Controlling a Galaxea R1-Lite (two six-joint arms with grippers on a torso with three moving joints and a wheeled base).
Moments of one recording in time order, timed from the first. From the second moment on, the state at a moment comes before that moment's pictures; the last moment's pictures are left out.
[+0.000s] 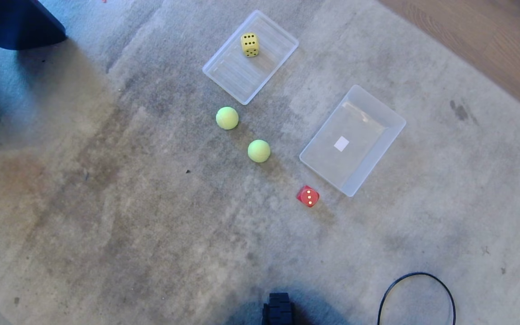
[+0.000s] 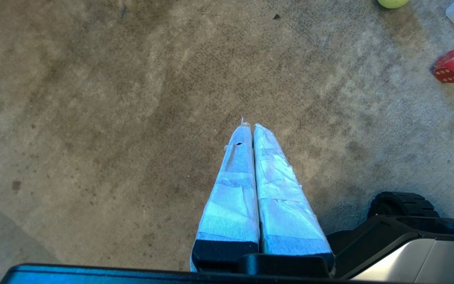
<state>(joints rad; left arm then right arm) -0.01 0.00 0.00 0.00 0.02 -0.03 0.00 0.00 -0.02 0.05 -0.02 0.03</state>
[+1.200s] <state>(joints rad) -0.01 0.00 0.00 0.00 0.02 -0.04 0.00 0.00 -0.02 0.05 -0.01 0.02</state>
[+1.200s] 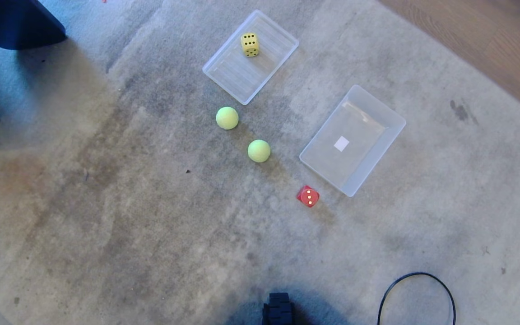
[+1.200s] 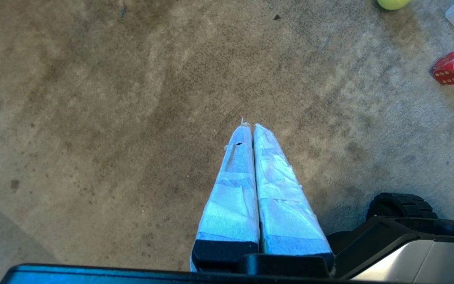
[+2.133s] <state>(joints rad) -0.01 0.00 0.00 0.00 0.02 -0.04 0.00 0.00 -0.02 0.05 -0.01 0.01</state>
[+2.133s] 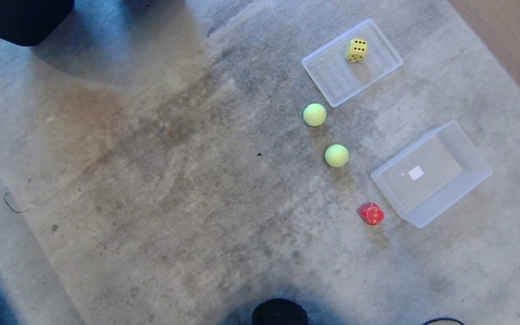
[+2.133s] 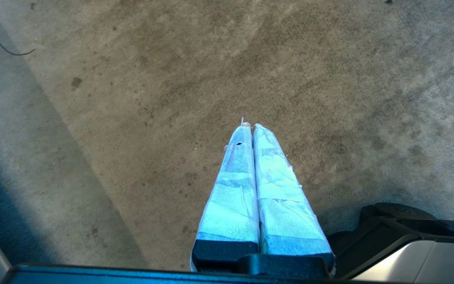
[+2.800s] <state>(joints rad) -0.01 0.00 0.00 0.00 0.02 -0.04 0.00 0.17 -0.15 0.08 -0.01 0.09</state>
